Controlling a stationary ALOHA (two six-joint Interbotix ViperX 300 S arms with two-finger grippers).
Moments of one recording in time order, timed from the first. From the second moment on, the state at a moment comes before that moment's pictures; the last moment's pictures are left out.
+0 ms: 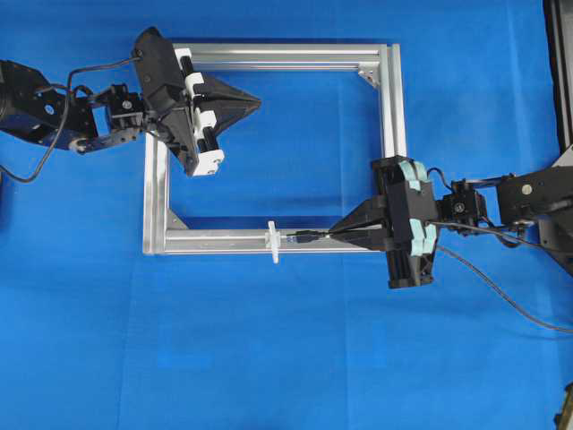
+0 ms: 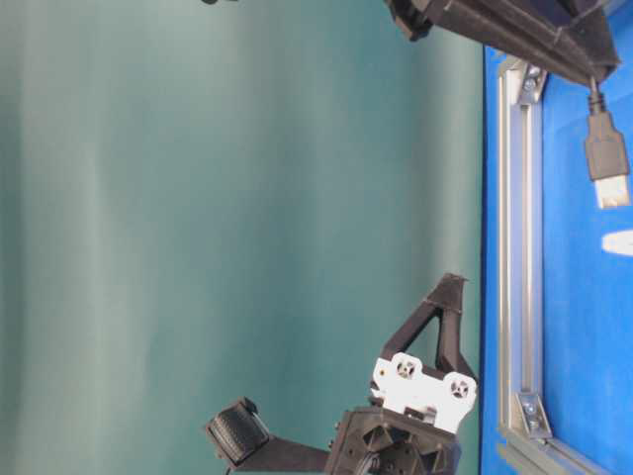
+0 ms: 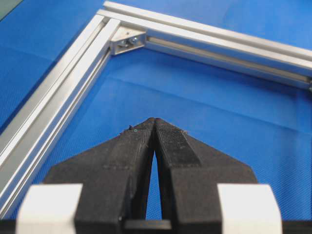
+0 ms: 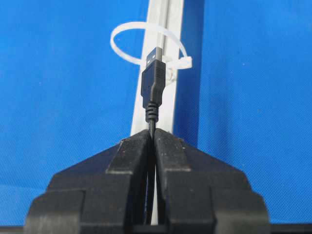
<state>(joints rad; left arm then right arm) 0.24 0.13 0.87 -0.09 -0.74 -0.01 0.12 -0.11 0.99 0.08 -0.38 0.04</state>
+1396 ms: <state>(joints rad) 0.24 0.13 0.87 -0.09 -0.74 -0.01 0.12 -0.10 0.99 0.08 -0.38 0.04</state>
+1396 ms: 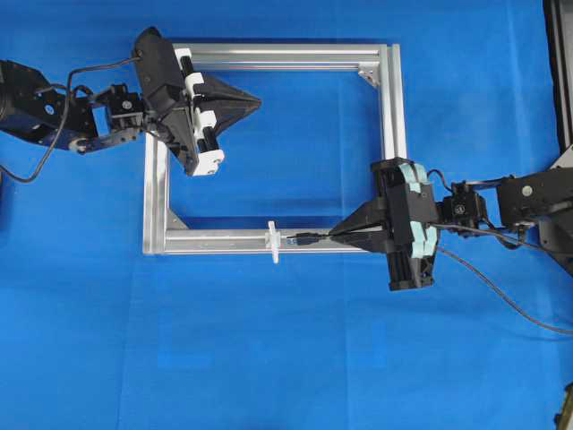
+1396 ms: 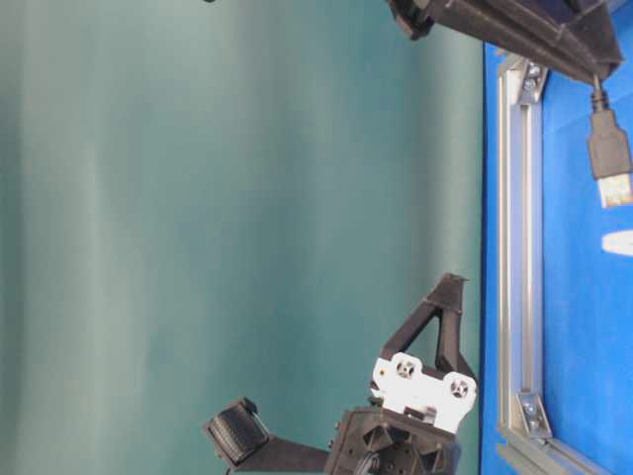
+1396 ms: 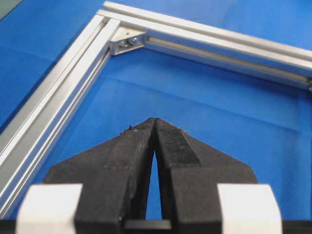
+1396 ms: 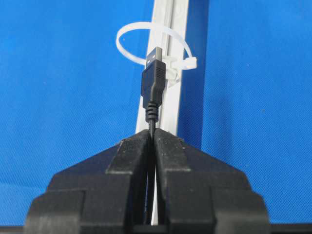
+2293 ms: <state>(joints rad) 0.24 0.13 0.87 -0.09 -0.74 -0.01 0.12 -0.09 0.97 0.08 -0.38 0.04</state>
